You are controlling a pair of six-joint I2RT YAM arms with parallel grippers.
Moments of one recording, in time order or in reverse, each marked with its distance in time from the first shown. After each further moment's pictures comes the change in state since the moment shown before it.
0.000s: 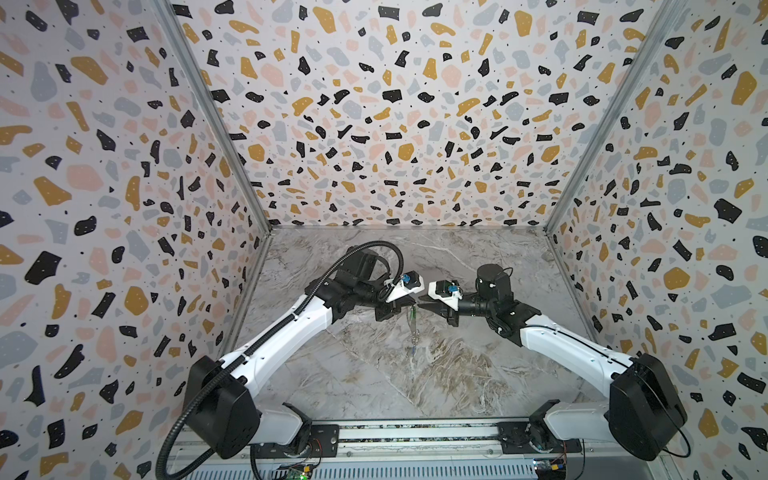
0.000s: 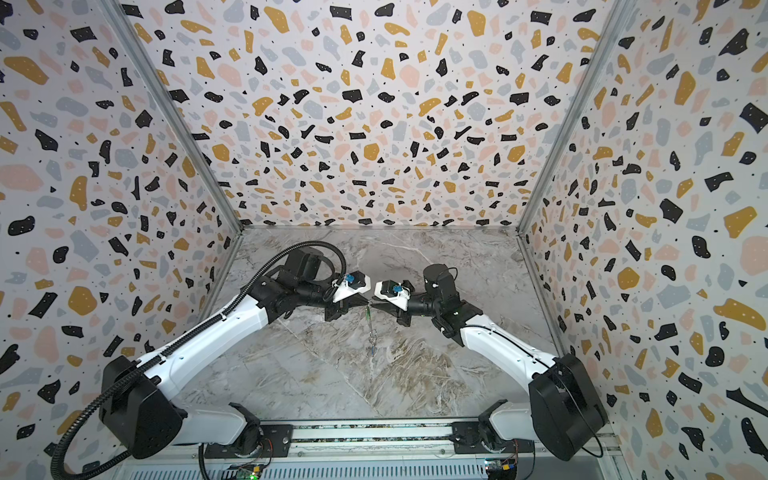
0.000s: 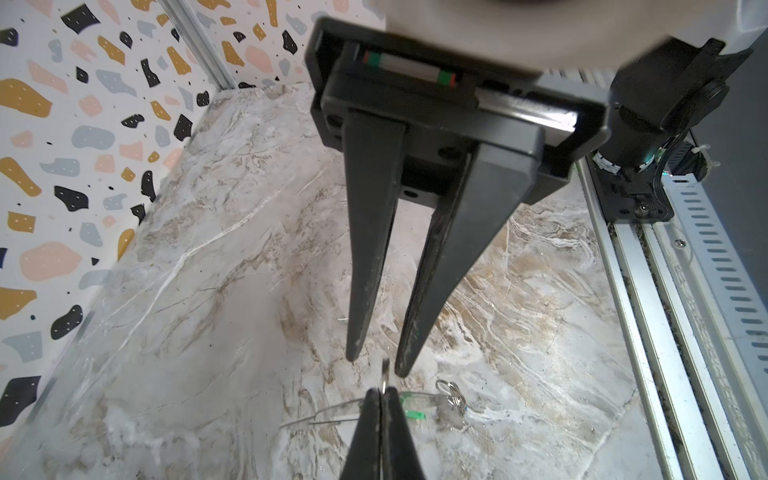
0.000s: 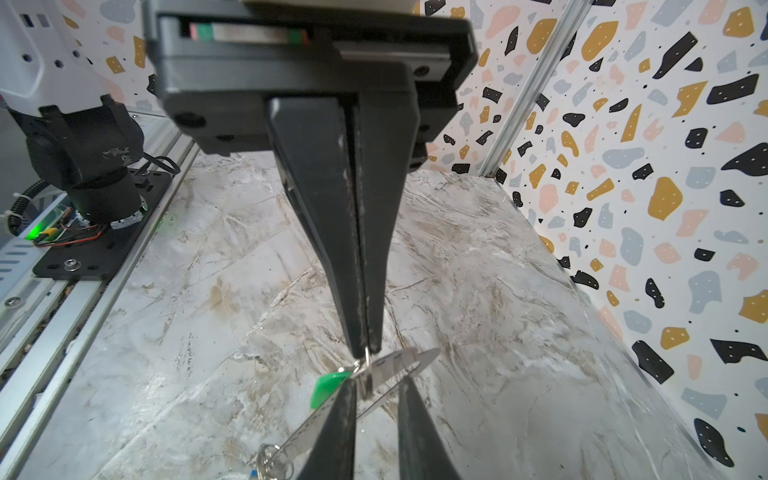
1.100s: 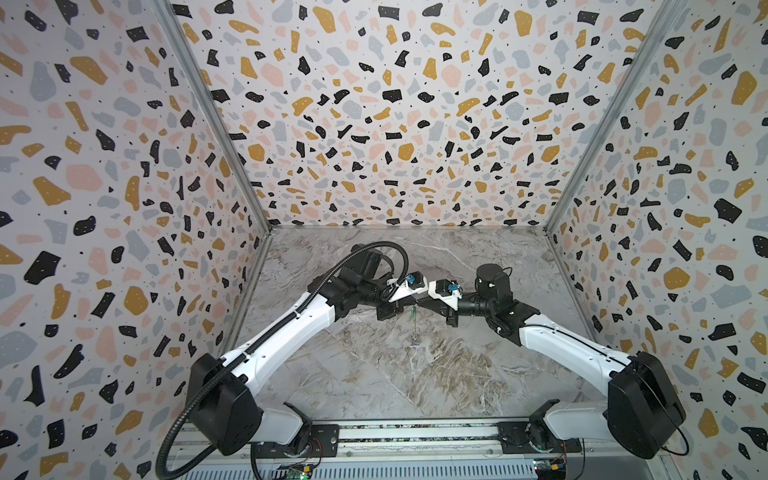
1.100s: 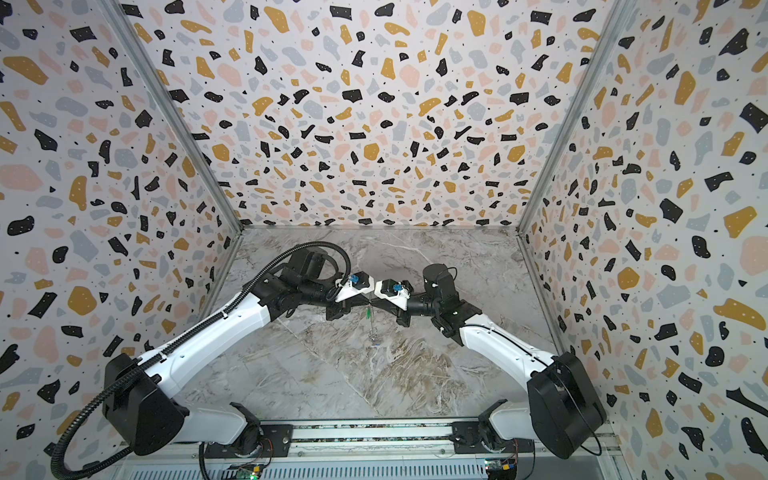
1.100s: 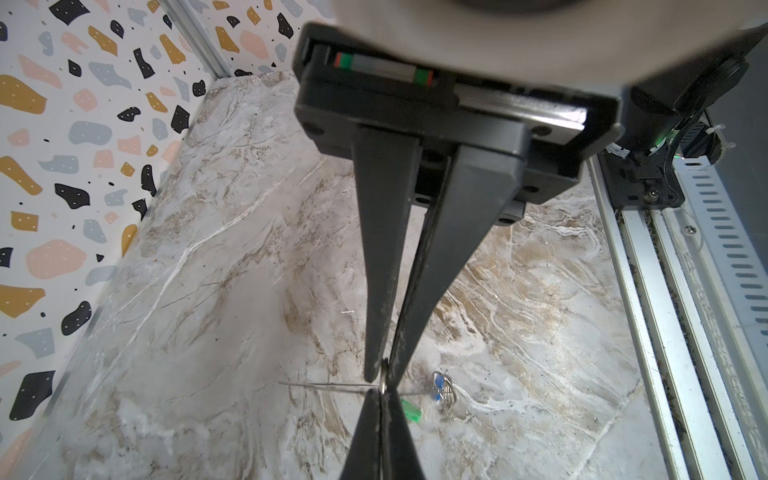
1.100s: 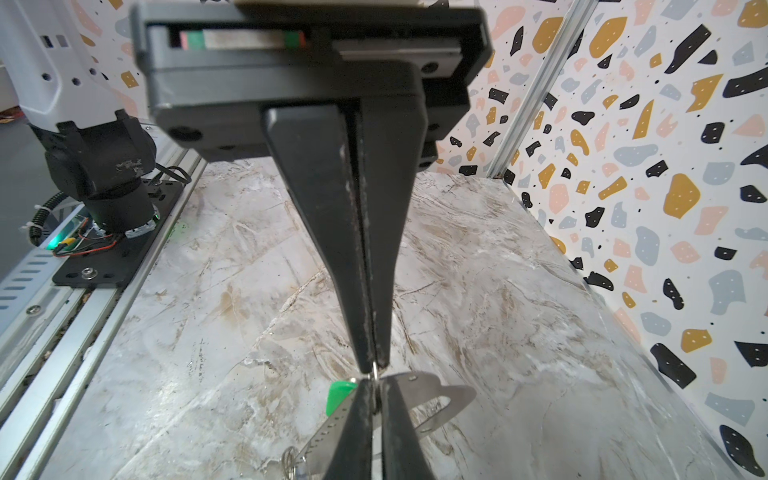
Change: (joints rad) left arm -0.027 0.011 0.043 -0.041 -0.045 0.019; right arm 0.006 0.013 0.000 0.010 -0.023 0.028
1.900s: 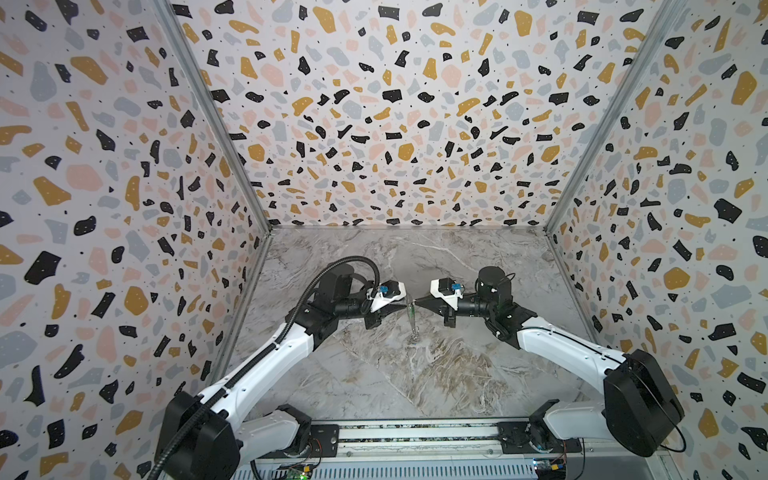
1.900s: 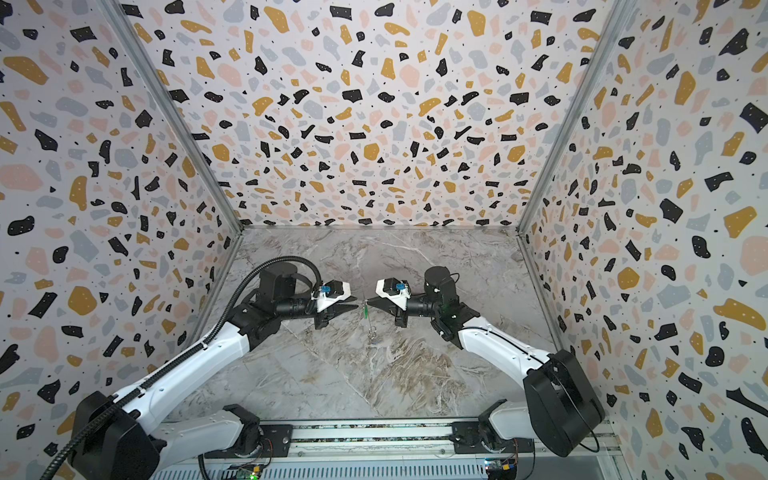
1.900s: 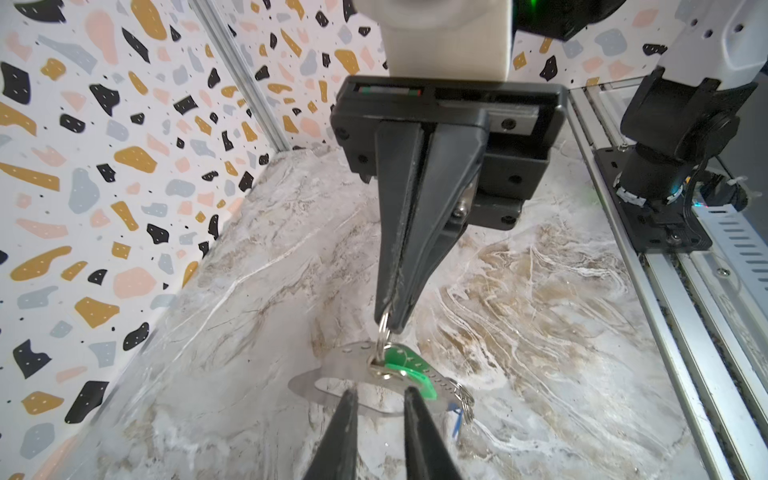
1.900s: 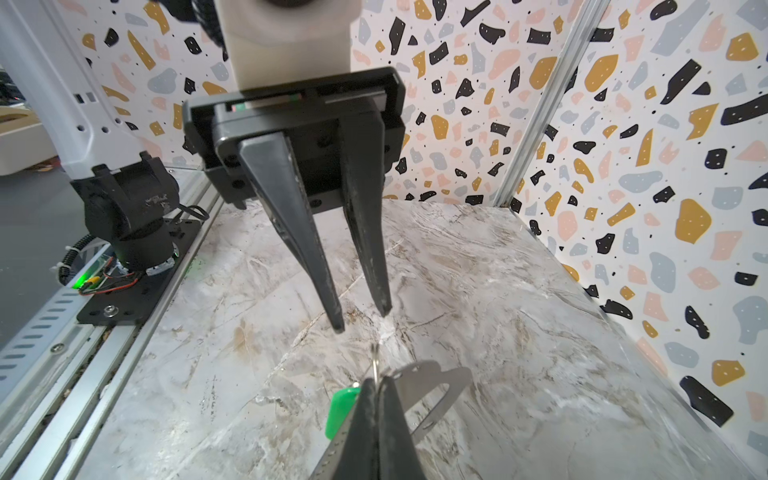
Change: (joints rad) left arm 0.111 -0.238 -0.375 0.439 0.145 -0.100; right arm 0.003 0.007 -0.053 0.203 -0.063 0.134
